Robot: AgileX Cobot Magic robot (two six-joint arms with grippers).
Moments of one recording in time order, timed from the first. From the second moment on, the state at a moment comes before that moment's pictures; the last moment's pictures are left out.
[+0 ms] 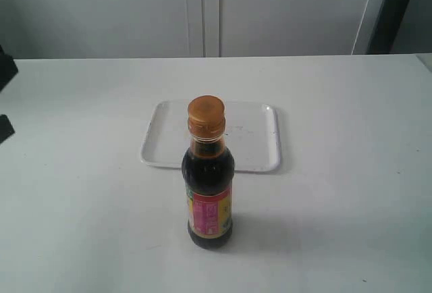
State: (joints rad) left arm -0.08 0.94 -0.31 0.66 -0.71 -0.56; right arm 0.09 0.01 -0.01 -0.02 0.35 0.02
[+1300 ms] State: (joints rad) left arm -0.59 1.39 -0.38 0.82 -1.02 -0.35; right arm 0.09 0.01 -0.01 -0.02 0.35 0.02
